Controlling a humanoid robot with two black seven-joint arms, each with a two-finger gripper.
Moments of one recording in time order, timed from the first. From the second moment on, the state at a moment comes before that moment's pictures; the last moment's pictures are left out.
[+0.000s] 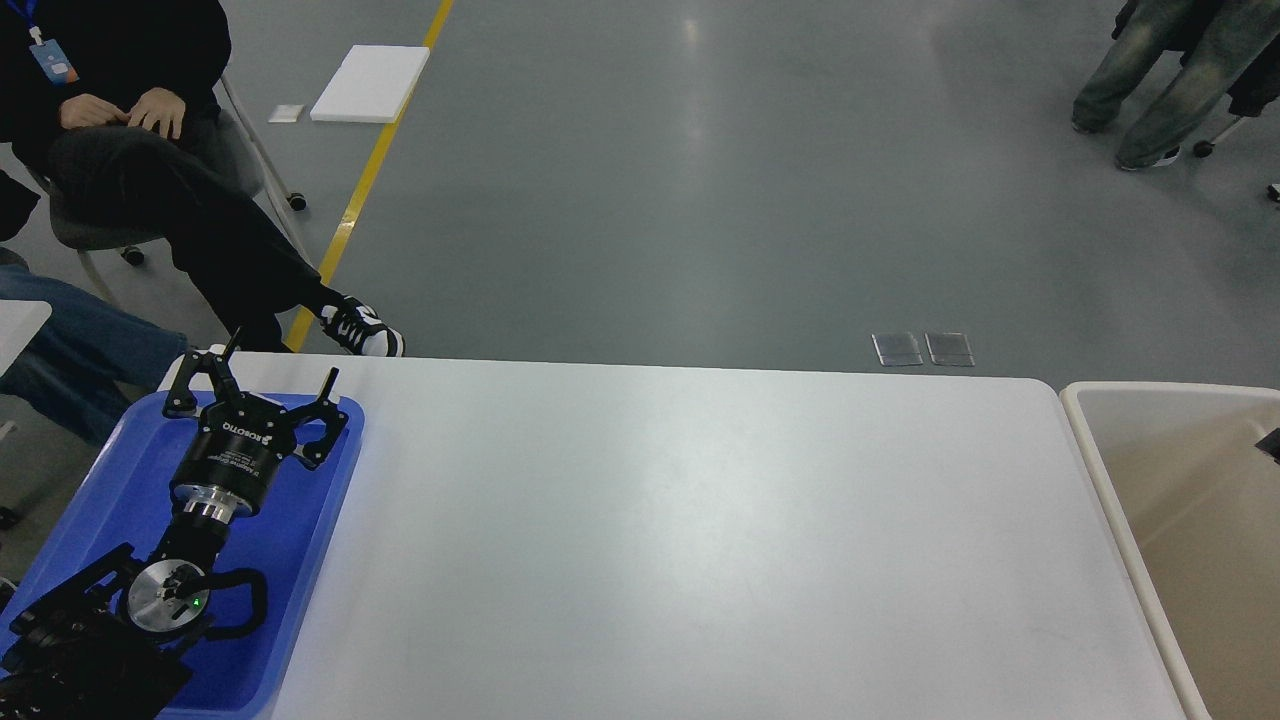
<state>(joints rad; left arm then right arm) -0.48 0.36 -0.88 -0.46 -0.17 -0.78 -0.41 0.83 -0.60 -0.18 0.21 -0.55 0.01 -0.14</state>
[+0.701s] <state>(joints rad) -0.48 0.36 -0.88 -0.46 -0.17 -0.78 -0.41 0.78 -0.68 0.50 0.68 -0.42 0.04 -0.10</state>
